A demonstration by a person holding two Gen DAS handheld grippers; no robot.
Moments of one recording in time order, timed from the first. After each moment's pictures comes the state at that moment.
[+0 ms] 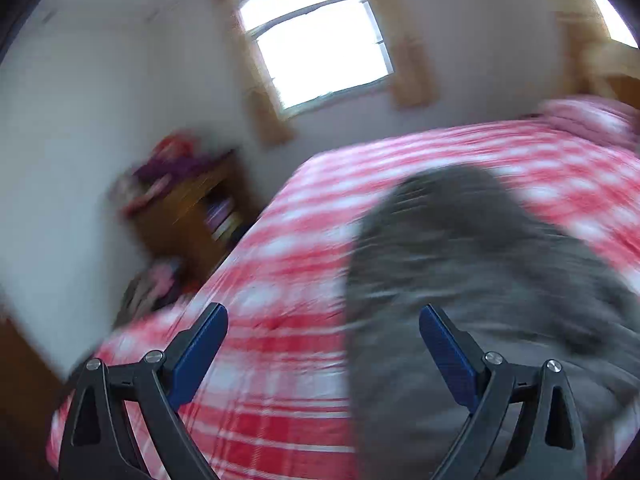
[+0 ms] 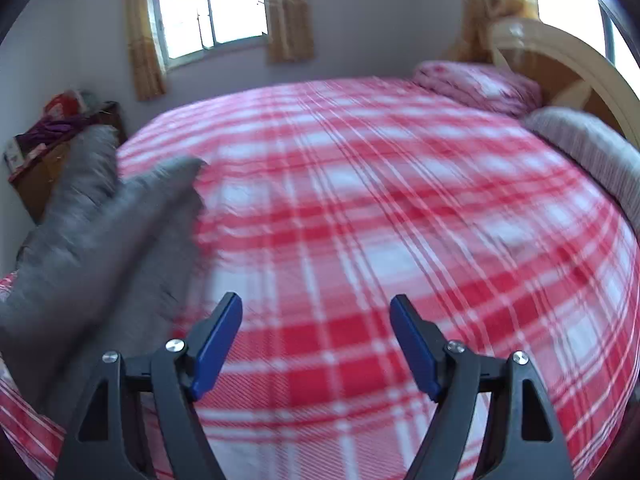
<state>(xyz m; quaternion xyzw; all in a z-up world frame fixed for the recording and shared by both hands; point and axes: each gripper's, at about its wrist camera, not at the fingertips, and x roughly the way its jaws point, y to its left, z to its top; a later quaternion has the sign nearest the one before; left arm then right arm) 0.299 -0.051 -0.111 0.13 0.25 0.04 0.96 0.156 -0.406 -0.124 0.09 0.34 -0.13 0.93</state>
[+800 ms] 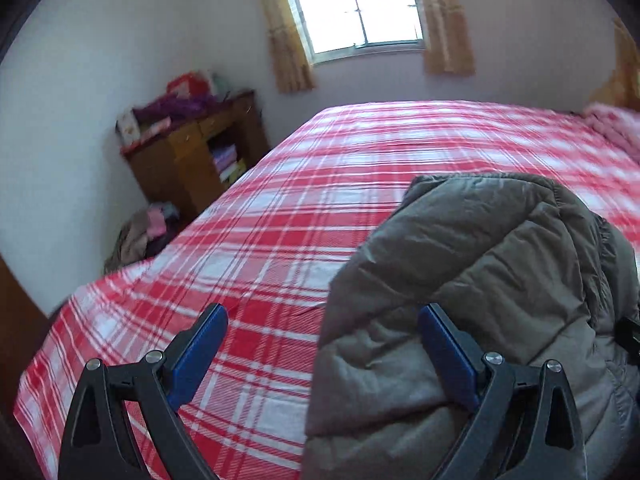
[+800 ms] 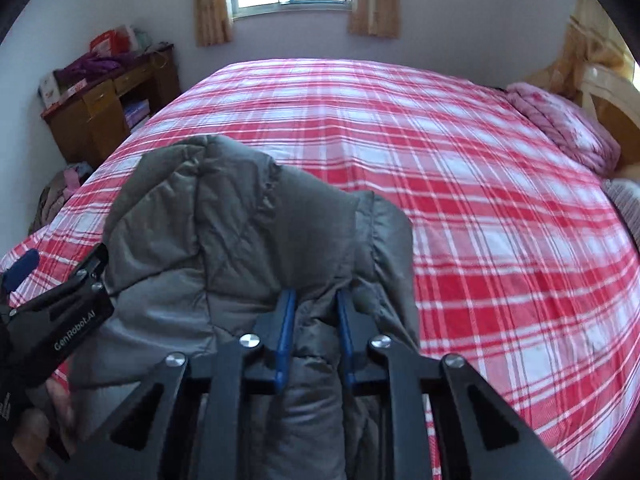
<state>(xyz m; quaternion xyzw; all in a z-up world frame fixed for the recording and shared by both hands) 0.385 -0.100 -0.158 0.11 0.31 0.05 0.94 0.298 -0.293 -0.120 0.04 0.42 -0.05 0.91</state>
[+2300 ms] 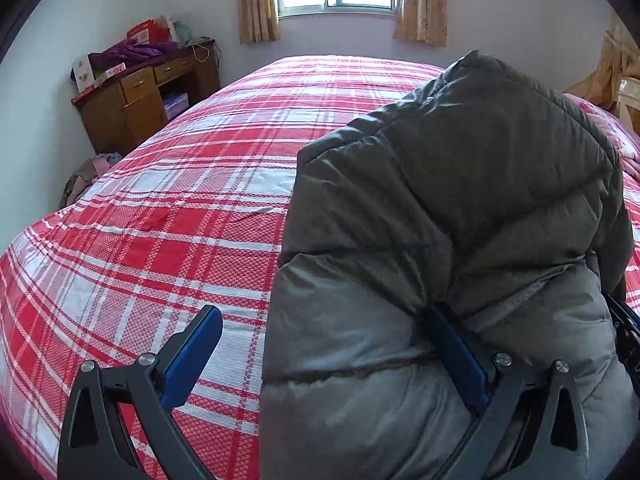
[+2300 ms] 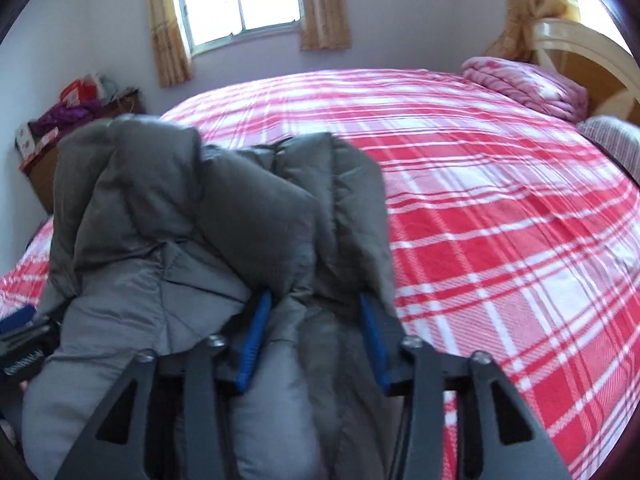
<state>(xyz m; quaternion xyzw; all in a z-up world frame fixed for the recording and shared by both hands) 0.378 -0.078 -0.224 0.03 0.39 -0.04 0.92 0.256 -0.324 -0.191 0.11 0.35 -0.10 0.92</state>
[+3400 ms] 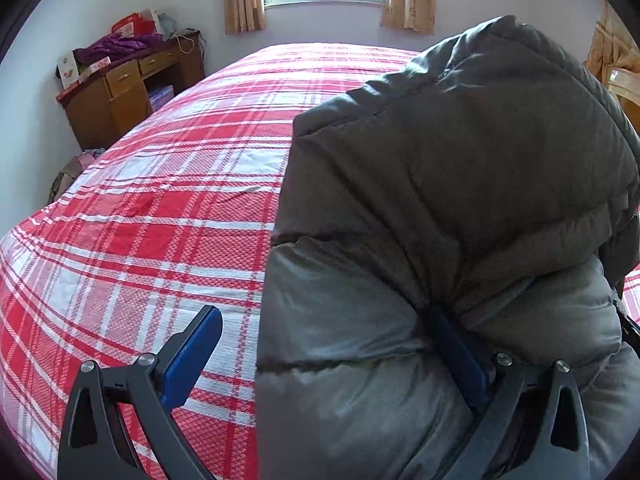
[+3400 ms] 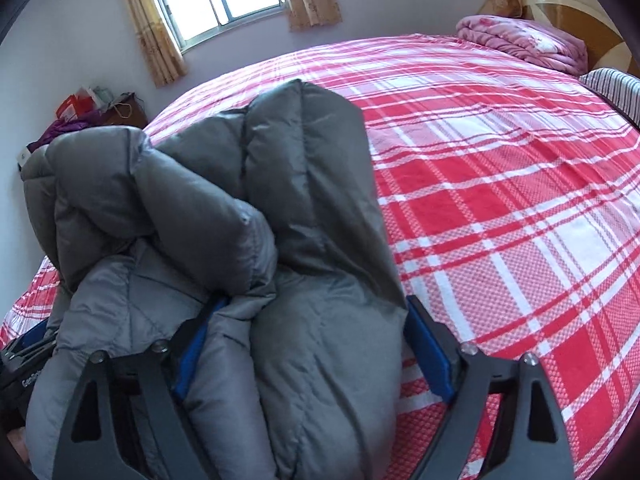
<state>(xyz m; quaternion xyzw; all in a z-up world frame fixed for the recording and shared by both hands) 0.380 -0.072 -0.237 0.04 0.42 -0.07 0.91 0.250 -0.333 -0.205 0.17 0.39 -0.07 0.90</state>
